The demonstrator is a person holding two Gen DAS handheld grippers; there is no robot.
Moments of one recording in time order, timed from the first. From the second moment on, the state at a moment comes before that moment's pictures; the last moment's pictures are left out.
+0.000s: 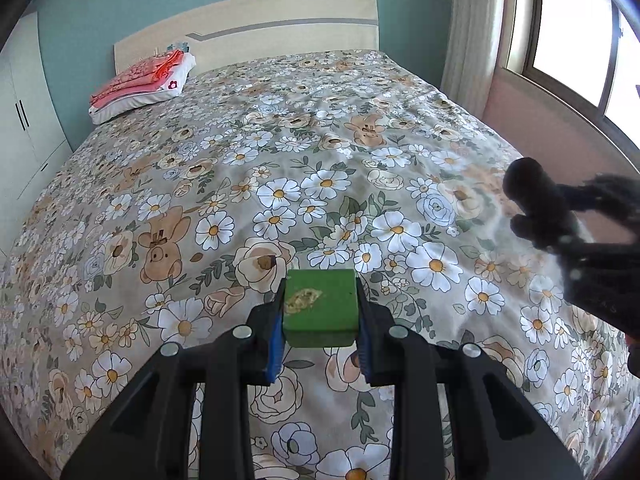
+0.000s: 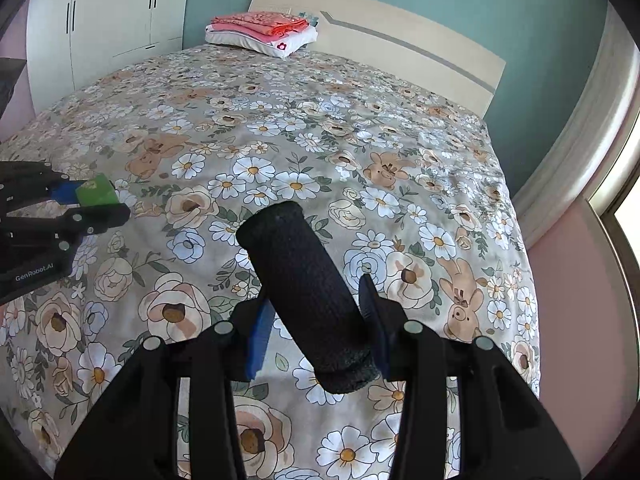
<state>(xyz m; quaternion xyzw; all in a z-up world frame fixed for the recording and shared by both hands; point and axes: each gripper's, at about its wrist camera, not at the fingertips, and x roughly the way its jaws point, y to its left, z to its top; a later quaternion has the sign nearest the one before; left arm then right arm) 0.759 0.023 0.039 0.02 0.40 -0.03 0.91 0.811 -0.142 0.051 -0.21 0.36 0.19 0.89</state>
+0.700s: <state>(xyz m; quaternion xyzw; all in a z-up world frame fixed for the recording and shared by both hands) 0.381 0.060 0.215 0.01 0.34 0.01 0.94 0.415 -0.156 0.256 -0.19 0.31 0.19 0.91</state>
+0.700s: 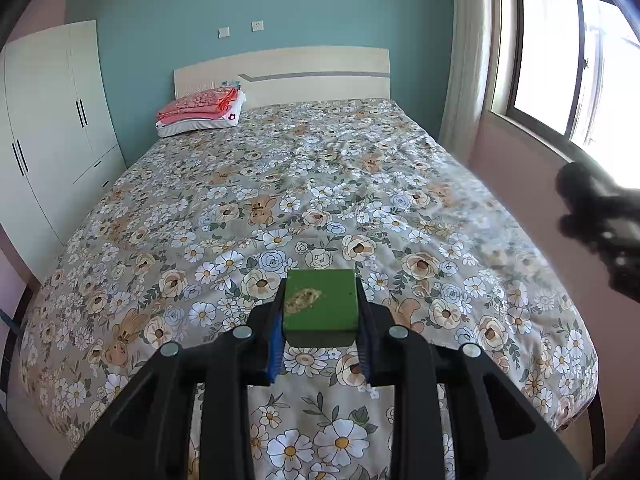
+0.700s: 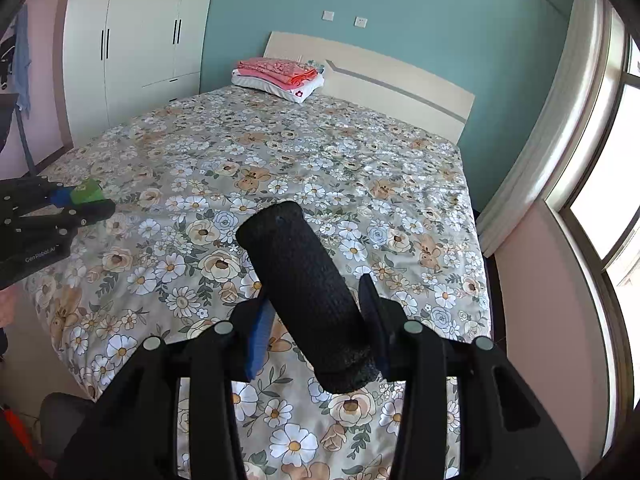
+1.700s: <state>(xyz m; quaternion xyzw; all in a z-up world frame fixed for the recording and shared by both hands) 0.089 0.086 0.149 0.06 0.33 -0.03 0.94 0.100 -0.176 0.201 -0.21 0.28 0.28 0.89</state>
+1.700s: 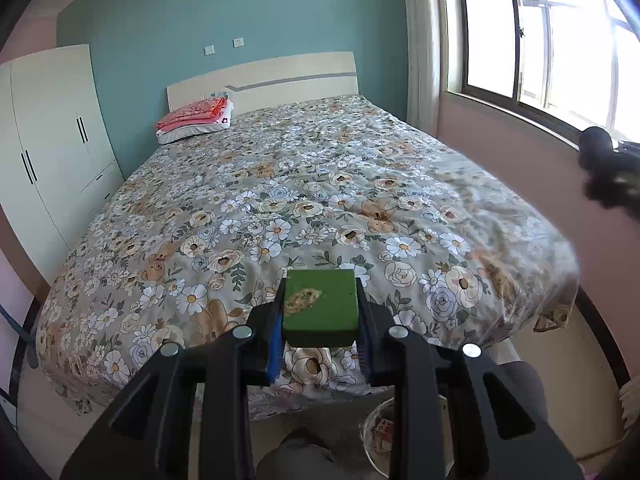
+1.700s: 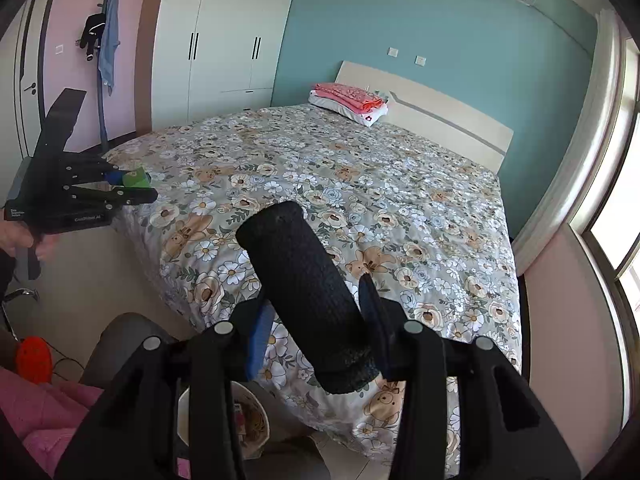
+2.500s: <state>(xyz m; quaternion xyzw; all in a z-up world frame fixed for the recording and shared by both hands) 0.095 0.042 -0.064 0.08 0.49 -0.08 0.87 0.074 -0.172 0.006 -0.19 0.42 0.32 0.83</state>
